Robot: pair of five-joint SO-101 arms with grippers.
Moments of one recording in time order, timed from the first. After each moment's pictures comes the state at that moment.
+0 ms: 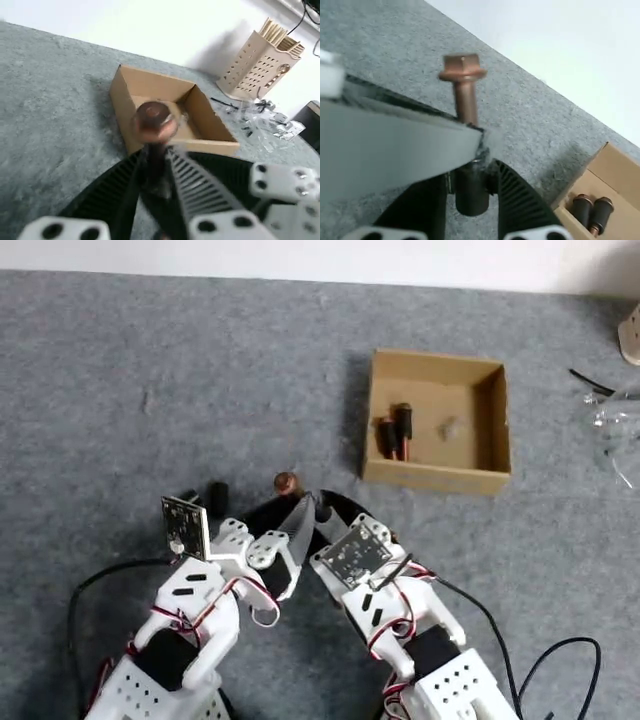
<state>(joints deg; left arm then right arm) 27.6 -104.0 95.8 29.6 32.3 -35.3 -86.2 96.0 8.9 21.4</state>
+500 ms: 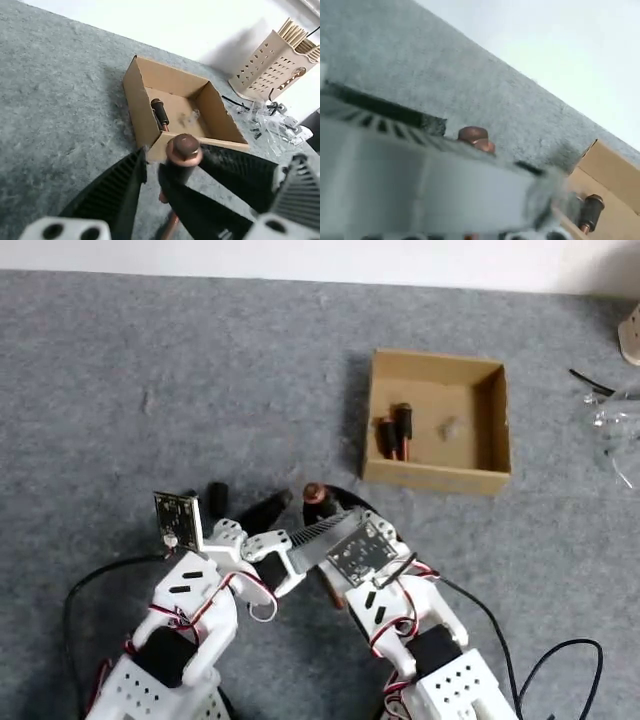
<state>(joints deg) 26.1 -103.3 95.8 29.6 36.9 -34.3 -86.3 96.0 8.7 21.4</state>
